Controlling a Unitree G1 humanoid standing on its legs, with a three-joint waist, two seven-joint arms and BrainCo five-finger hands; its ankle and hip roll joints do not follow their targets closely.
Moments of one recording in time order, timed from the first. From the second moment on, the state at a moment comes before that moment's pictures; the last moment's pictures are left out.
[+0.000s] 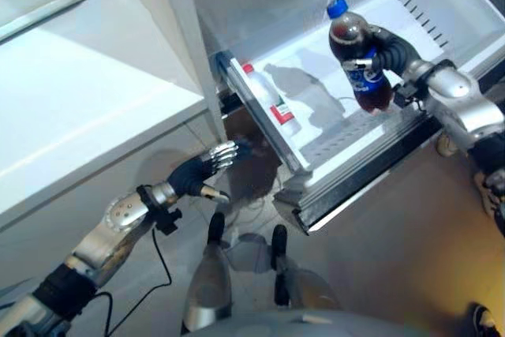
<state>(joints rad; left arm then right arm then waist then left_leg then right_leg) -0.09 0.89 -0.42 -0.14 -0.69 -0.28 -0.44 -1.01 -0.97 0.70 0.58 0.75 -0.18 0.27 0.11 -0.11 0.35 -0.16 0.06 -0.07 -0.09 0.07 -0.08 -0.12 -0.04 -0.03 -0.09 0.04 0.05</state>
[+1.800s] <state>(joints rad) -0.20 0.95 -0.49 -0.18 -0.69 -0.29 -0.39 -1.21 -0.89 0.94 0.84 0.33 -0.17 0.23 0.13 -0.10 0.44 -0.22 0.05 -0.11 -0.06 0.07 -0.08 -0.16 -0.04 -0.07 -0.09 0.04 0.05</state>
